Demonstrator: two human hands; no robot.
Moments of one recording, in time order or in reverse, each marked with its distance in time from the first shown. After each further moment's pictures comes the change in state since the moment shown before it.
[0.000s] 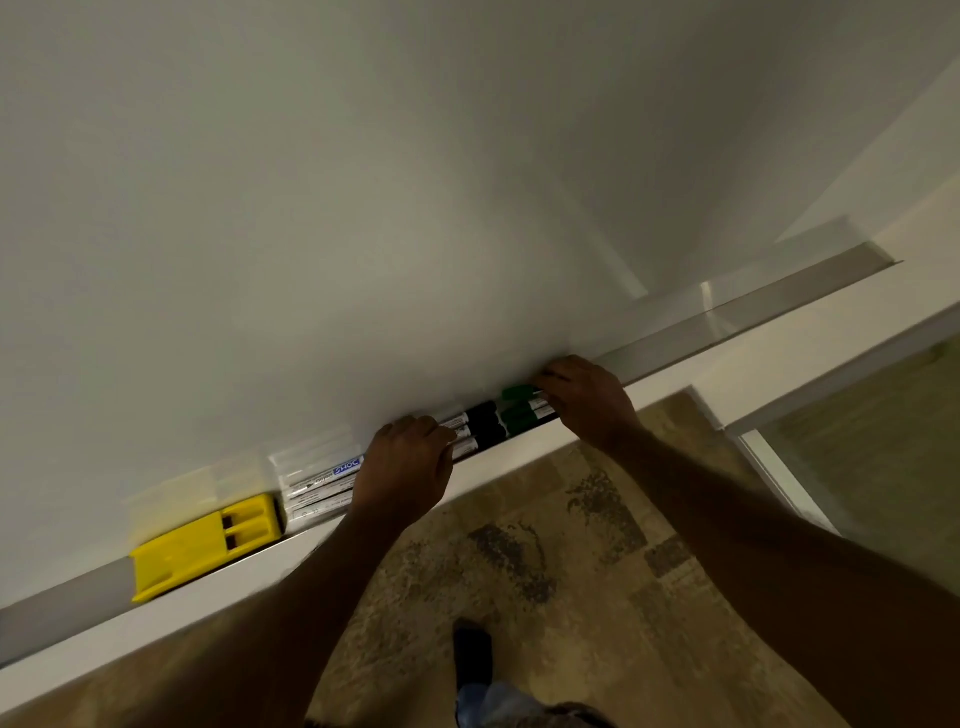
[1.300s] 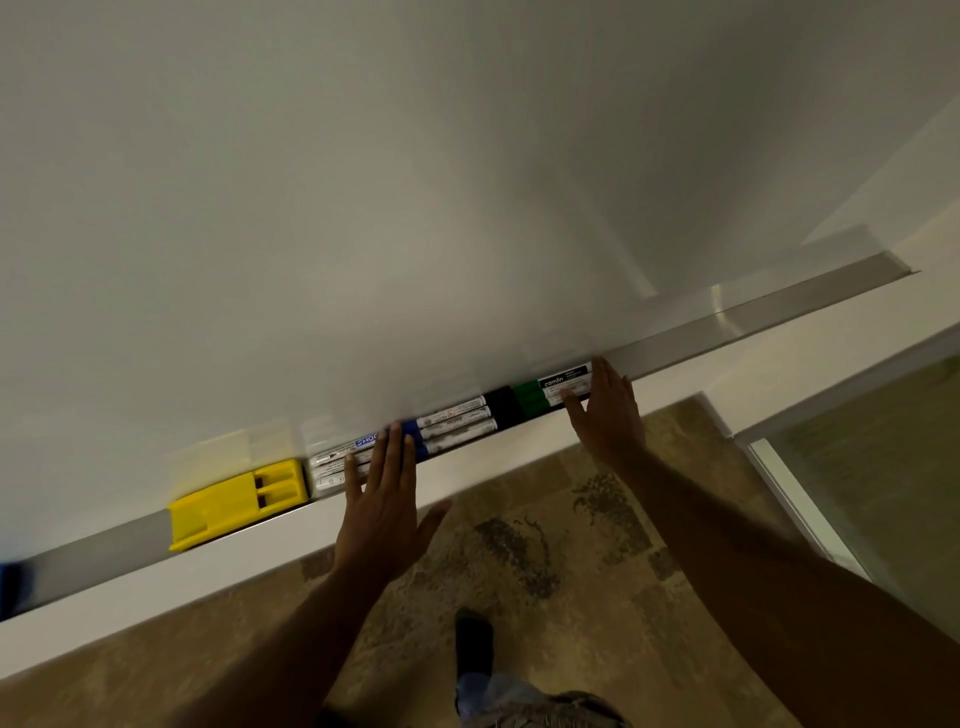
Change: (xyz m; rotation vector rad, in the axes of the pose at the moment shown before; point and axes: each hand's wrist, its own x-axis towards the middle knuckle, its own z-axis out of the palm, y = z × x) left_hand -0.097 -0.027 0.048 0.199 -0.244 -0.273; right_hand -0.032 -0.025 0.025 0.239 -0.119 0.701
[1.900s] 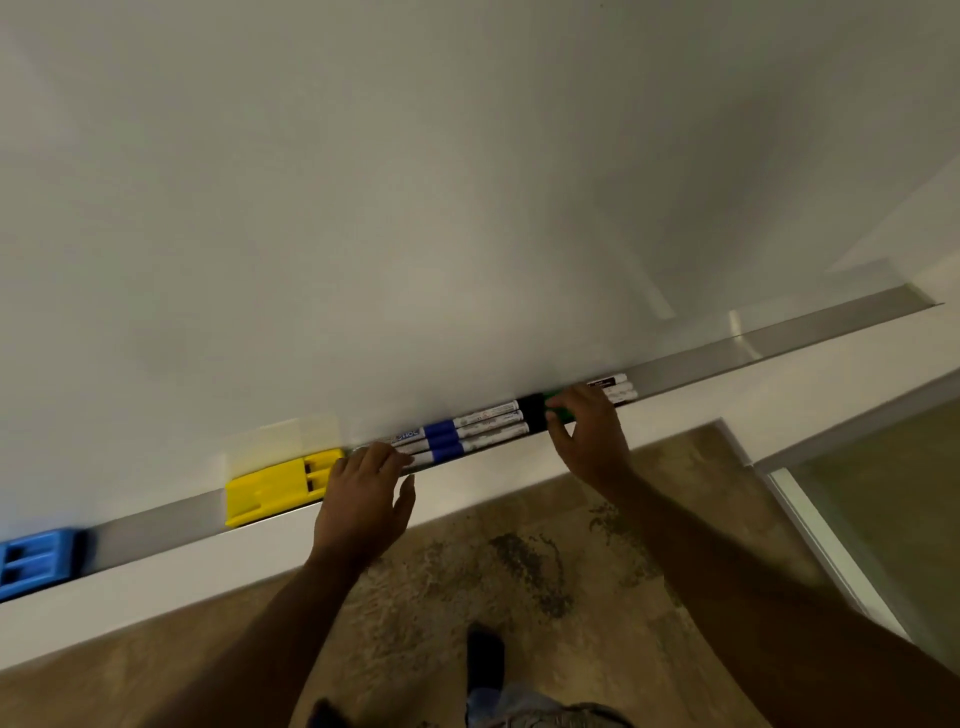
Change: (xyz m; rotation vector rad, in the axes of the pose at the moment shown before) left_hand -0.025 -0.048 -0.045 -0.159 0.268 0.017; right_hand -0.038 -0.063 0.002 0.170 0.187 -0.444
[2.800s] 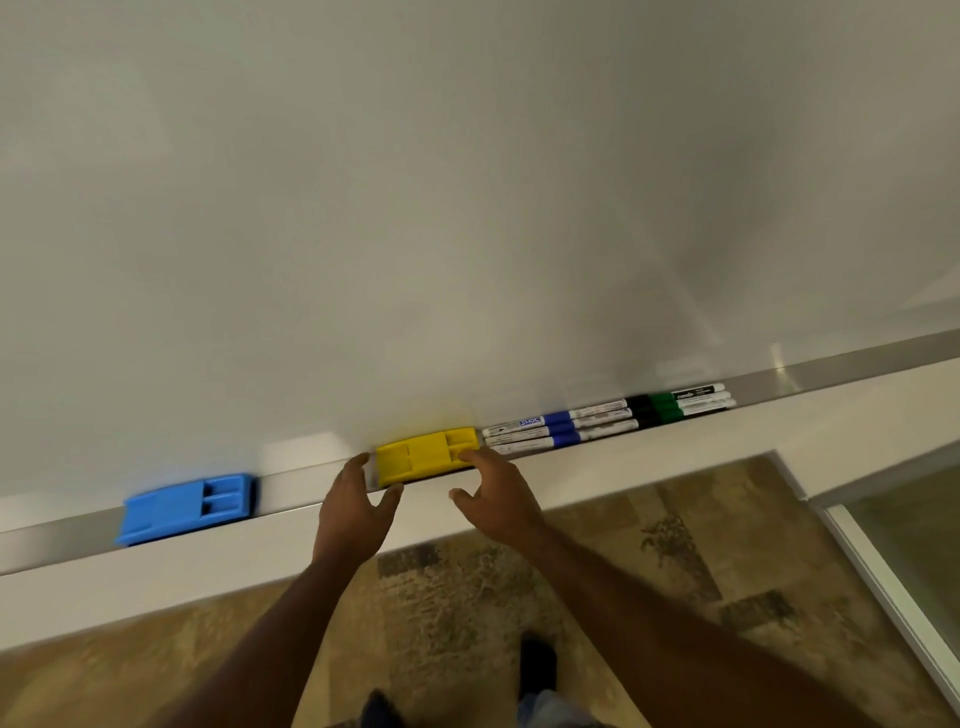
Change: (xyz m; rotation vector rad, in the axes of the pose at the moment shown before) left_hand -0.097 -0.142 -0.051 -0.522 0.021 -0.591; right_hand -0.060 -0.240 0.139 0.196 -0.458 0.189
